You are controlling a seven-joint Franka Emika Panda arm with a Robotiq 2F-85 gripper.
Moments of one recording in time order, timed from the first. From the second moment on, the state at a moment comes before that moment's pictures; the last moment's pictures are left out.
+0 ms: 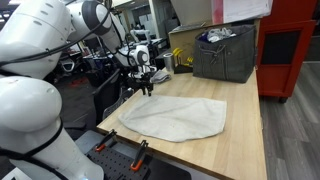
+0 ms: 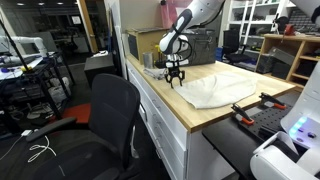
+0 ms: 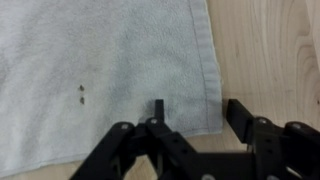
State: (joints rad) arm 0.23 0.91 0.01 -1.51 0.06 2.15 0.44
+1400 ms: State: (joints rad) arm 0.29 0.78 -0.09 -1.60 -0.14 2.07 0.50
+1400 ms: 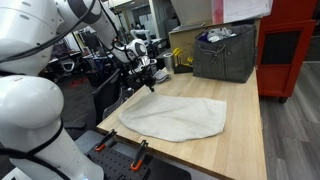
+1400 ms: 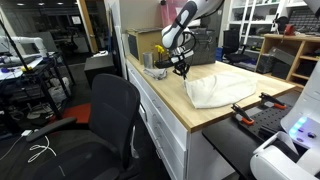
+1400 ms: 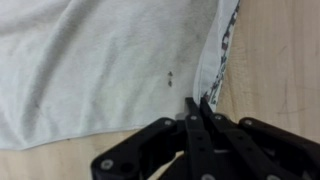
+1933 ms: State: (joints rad) arm 0.26 0.74 -0.16 -1.65 -0.30 2.01 0.49
